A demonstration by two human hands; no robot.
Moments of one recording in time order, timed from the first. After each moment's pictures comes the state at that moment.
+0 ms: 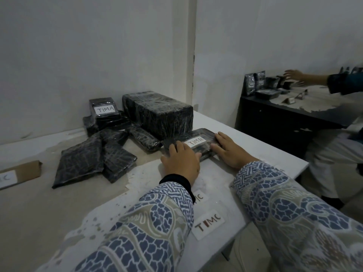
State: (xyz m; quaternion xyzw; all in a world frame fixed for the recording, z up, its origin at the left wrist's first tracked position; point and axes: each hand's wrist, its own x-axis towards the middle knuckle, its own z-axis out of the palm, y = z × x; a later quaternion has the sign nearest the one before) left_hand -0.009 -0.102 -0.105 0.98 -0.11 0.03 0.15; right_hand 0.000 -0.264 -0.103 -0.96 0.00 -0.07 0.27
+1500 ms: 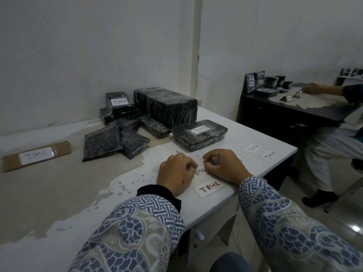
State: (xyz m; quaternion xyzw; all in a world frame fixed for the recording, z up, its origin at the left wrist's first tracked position) left_hand -0.089 -0.038 -0.131 0.93 -0.22 0.09 0.28; right_hand -0.097 -0.206 -0.126 -0.95 -0.07 -0.17 0.27
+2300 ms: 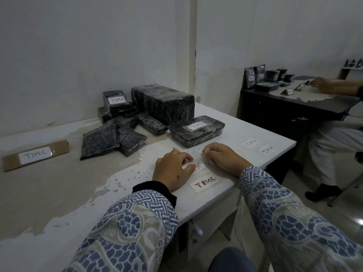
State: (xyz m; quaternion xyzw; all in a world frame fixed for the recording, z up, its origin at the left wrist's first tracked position) left_hand -0.090 -0.040 -0.128 0.94 -0.20 0.06 0.26; right_hand -0.095 -0.212 -0.115 -0.90 0.00 -0.04 0.44
